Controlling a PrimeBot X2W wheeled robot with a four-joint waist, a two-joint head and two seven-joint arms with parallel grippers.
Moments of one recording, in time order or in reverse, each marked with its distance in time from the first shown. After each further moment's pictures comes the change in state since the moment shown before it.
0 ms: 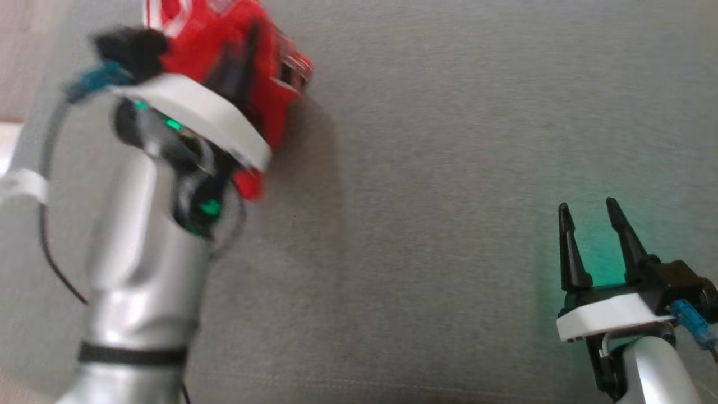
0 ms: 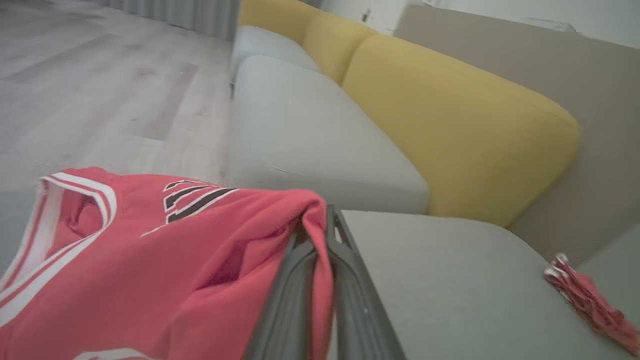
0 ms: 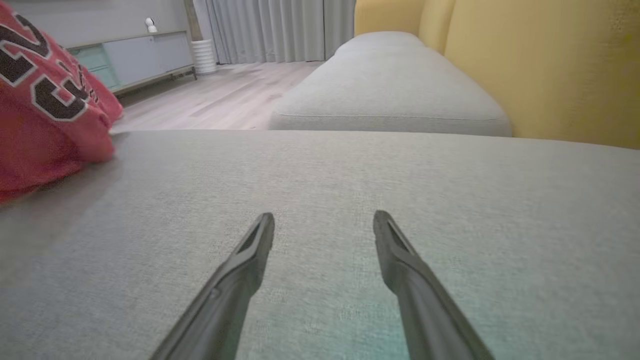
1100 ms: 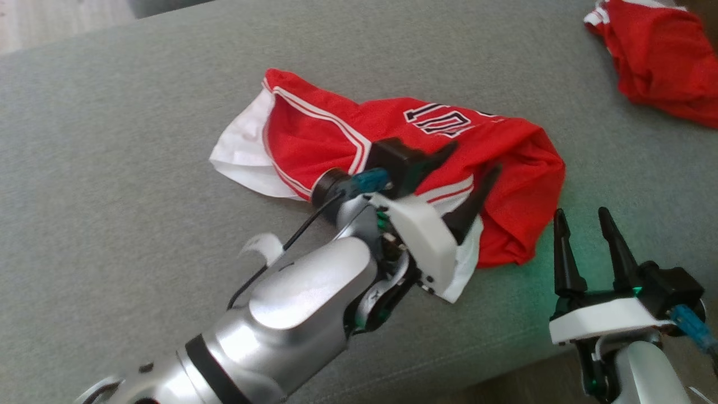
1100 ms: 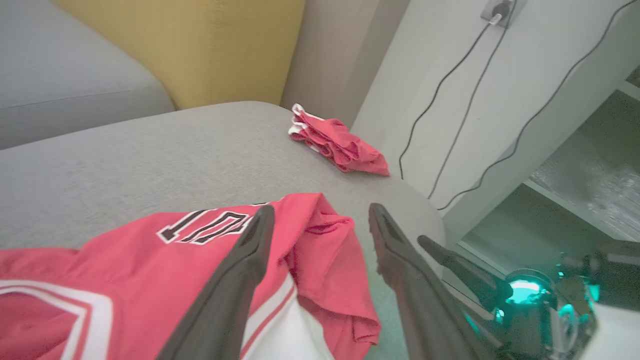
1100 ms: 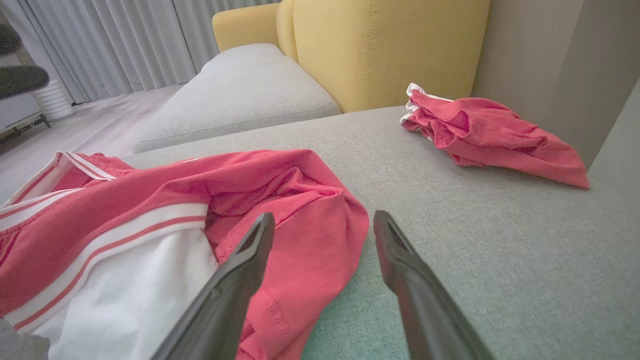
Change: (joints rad) left arm -0.052 -0.001 -0.908 -0.131 -0.300 0.323 -0.157; right arm -0.003 0.019 0.018 0.063 0.125 0.000 -0.021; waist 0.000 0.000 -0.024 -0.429
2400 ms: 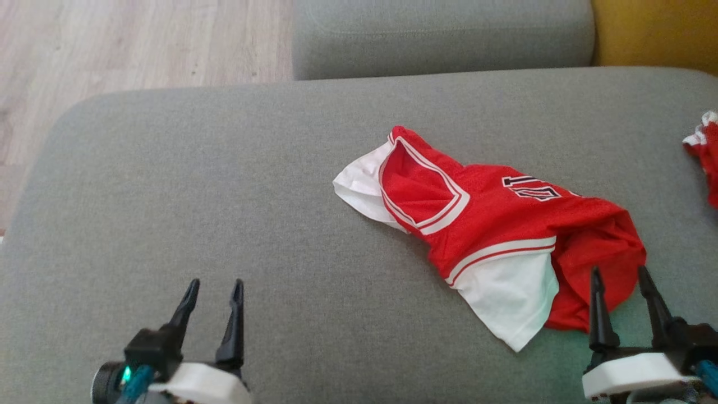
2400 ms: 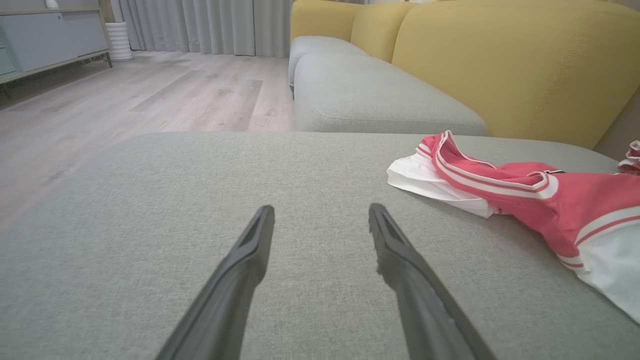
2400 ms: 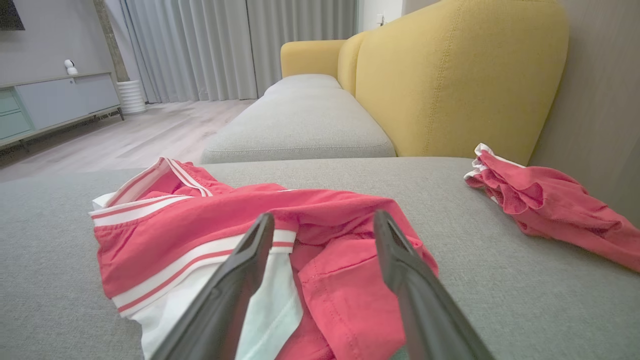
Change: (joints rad) left arm 0.836 0.190 0.695 -0.203 0.456 0.002 -0.193; right arm 0.168 0.003 -0.125 -0.054 -0.114 0.000 0.000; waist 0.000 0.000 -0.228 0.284
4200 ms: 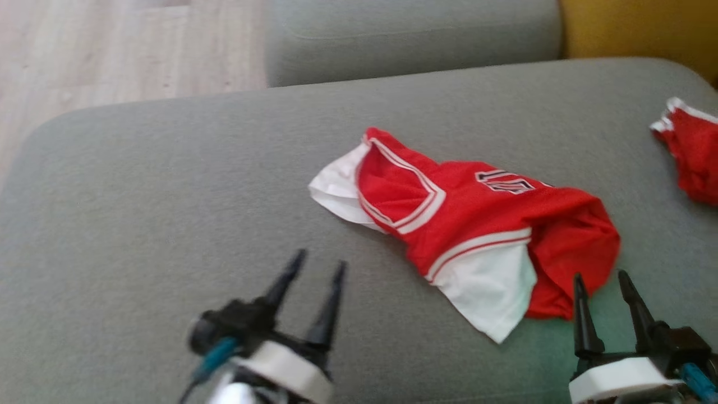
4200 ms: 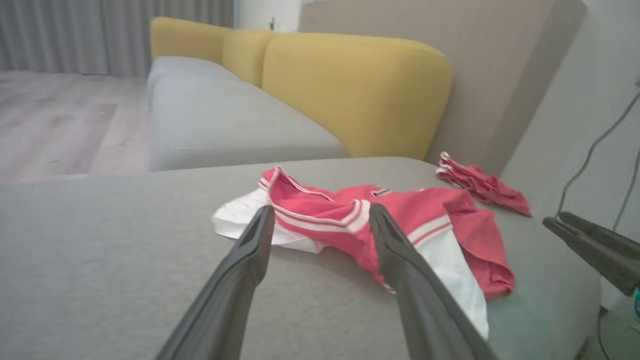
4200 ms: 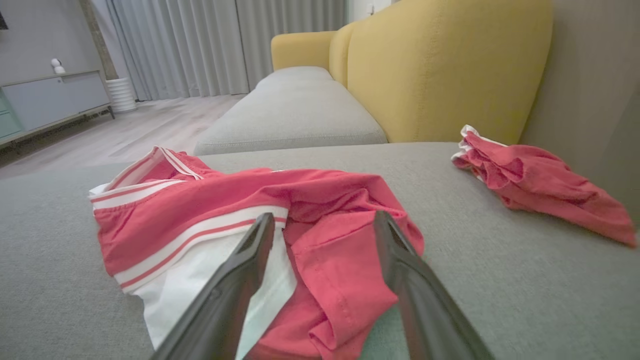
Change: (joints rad) left arm -0.085 -0.183 -0.037 0.045 0.118 -0.269 0.000; right arm 0.013 0.001 0.049 0.017 0.009 0.000 0.000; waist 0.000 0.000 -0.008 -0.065
